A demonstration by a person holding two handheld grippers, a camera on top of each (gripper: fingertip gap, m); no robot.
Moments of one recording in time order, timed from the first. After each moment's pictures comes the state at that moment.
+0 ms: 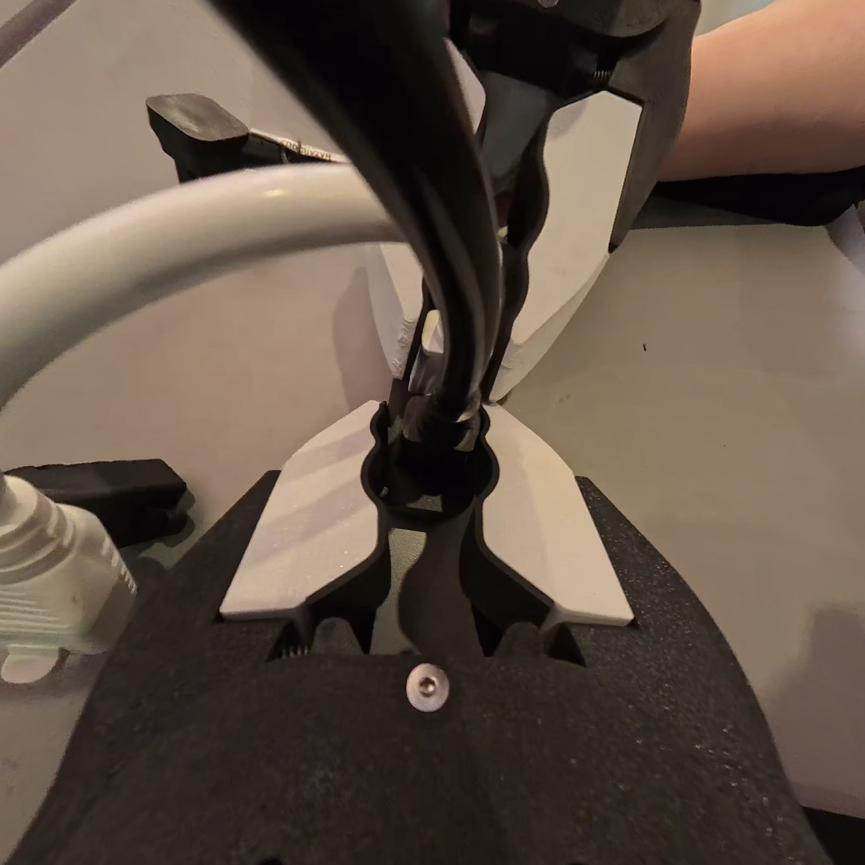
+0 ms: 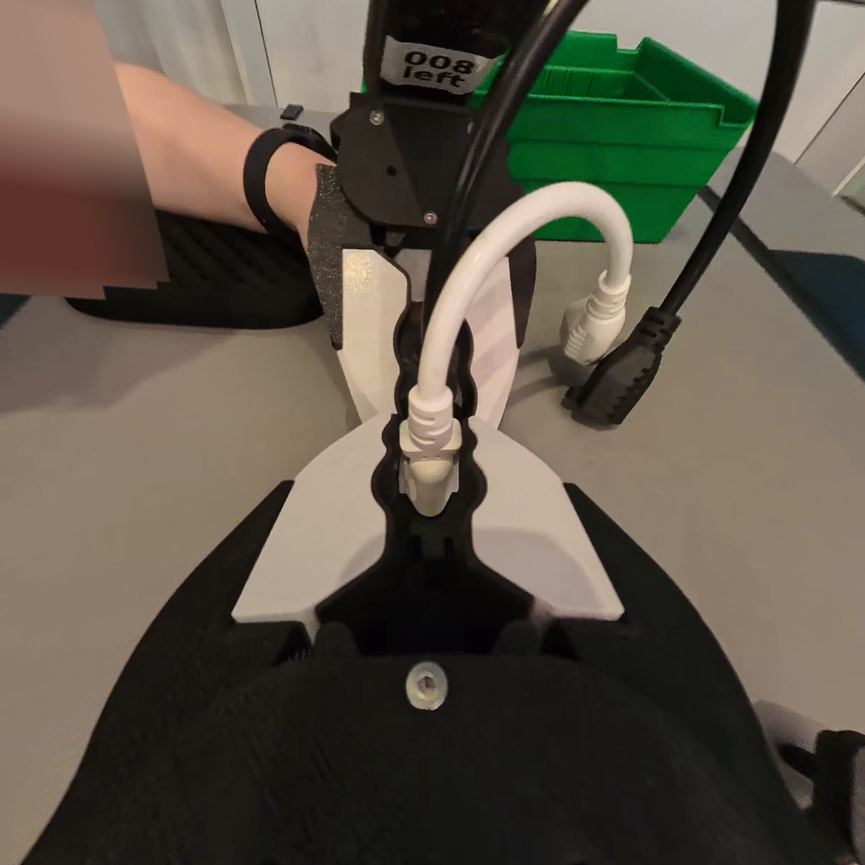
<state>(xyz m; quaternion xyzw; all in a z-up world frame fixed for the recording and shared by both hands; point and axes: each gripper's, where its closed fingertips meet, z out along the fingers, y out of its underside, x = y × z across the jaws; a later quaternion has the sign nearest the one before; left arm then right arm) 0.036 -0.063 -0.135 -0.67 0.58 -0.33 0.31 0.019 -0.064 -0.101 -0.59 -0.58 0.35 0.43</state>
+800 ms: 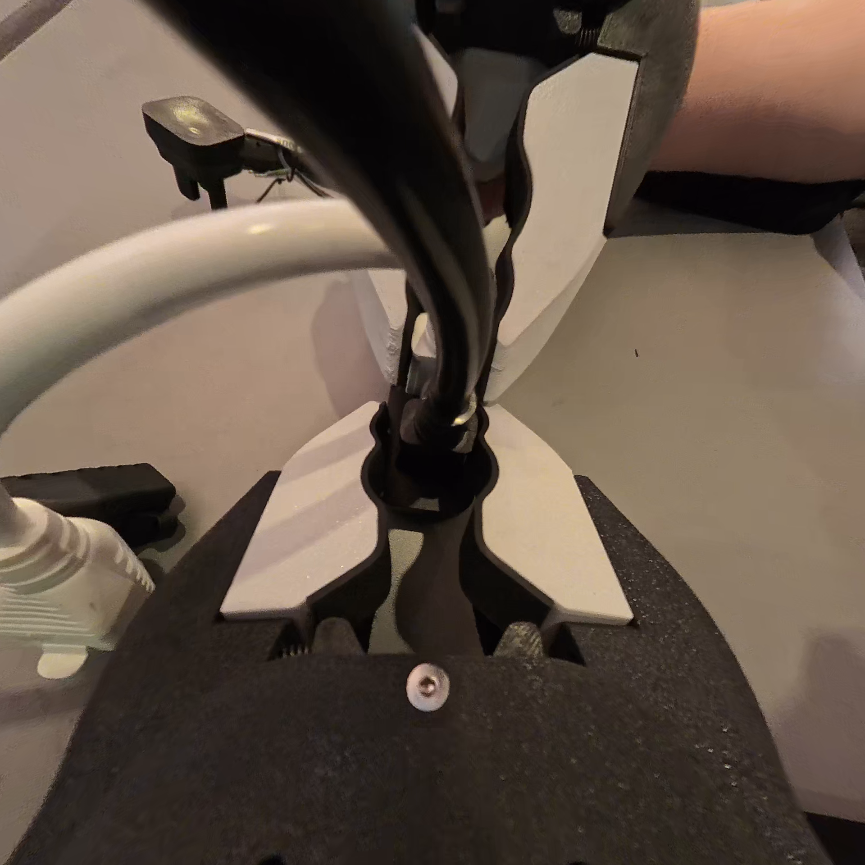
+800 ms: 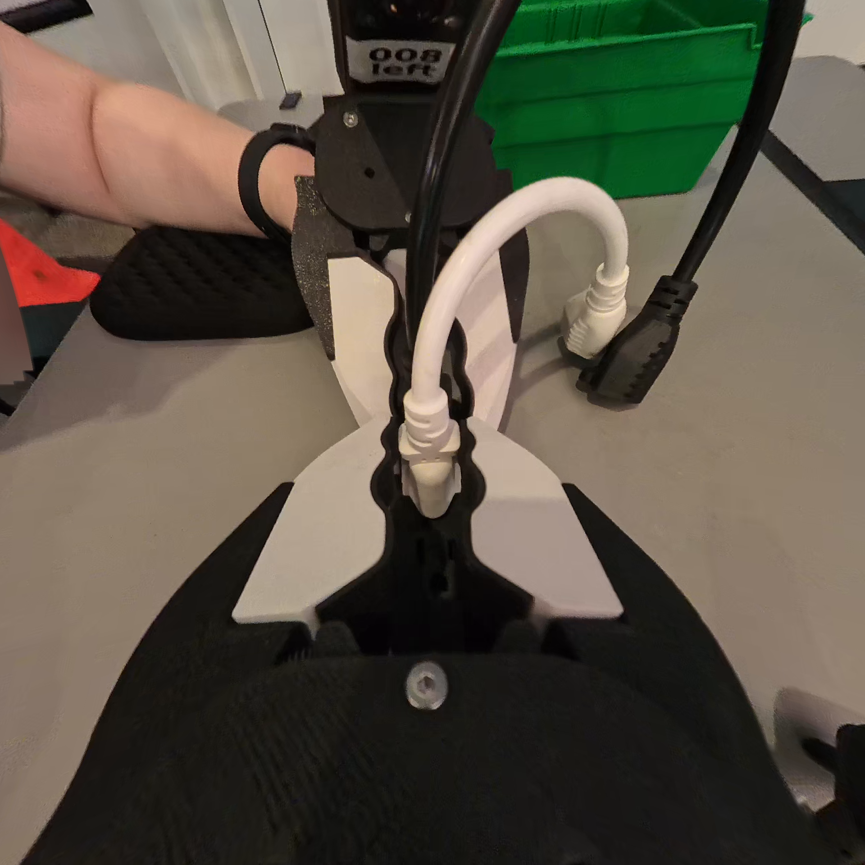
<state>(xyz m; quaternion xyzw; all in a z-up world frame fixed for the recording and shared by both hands) 0.038 -0.065 -0.134 -0.67 0.58 -0.34 0.31 0.019 -0.063 -0.100 -0.63 -0.57 0.37 0.37</state>
